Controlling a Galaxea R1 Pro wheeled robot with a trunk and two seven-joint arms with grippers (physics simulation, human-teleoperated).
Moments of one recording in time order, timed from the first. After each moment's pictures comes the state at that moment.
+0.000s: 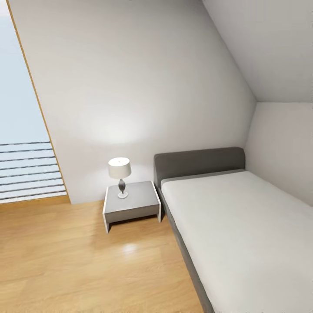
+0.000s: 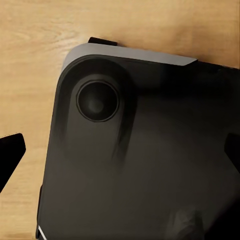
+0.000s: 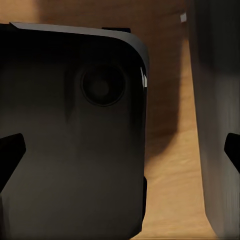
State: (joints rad) left arm 0.00 -0.02 0.01 -0.05 0.19 -0.13 0.00; right arm 0.00 -0.03 0.01 0.02 0.01 -0.16 0.00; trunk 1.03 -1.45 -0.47
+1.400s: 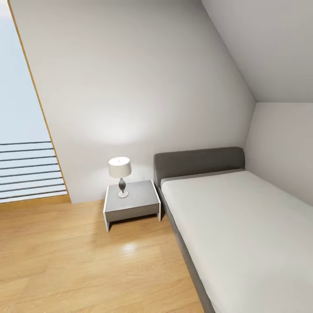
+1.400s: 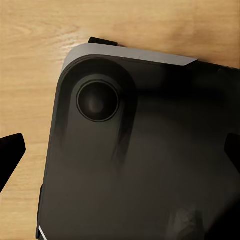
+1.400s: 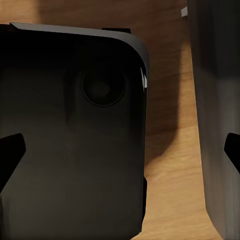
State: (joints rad) left arm 0.00 -0.02 0.01 -0.05 0.19 -0.13 0.00; right arm 0.00 -0.03 0.01 0.02 0.01 -0.16 0.00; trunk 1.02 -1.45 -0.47
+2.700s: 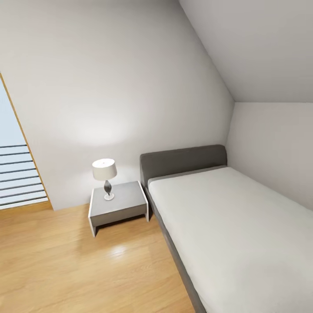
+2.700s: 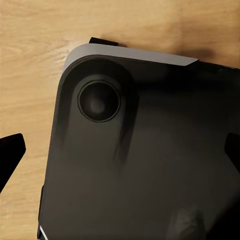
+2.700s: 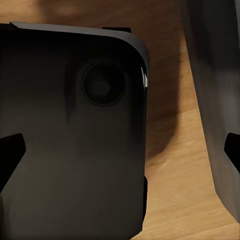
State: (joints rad) left arm 0.00 -0.02 0.01 -0.05 0.18 -0.13 0.00; right arm 0.00 -0.03 0.01 0.02 0.01 -0.16 0.00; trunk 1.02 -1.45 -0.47
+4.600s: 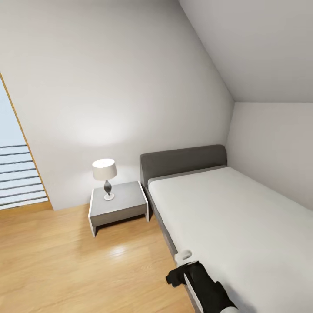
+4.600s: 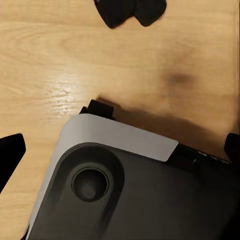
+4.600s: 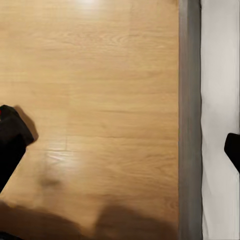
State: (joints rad) left arm 0.00 0.01 0.11 -0.33 0.29 0.05 0.00; right arm -0.46 0.17 0.13 -0.68 0.23 0.58 0.15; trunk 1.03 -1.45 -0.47
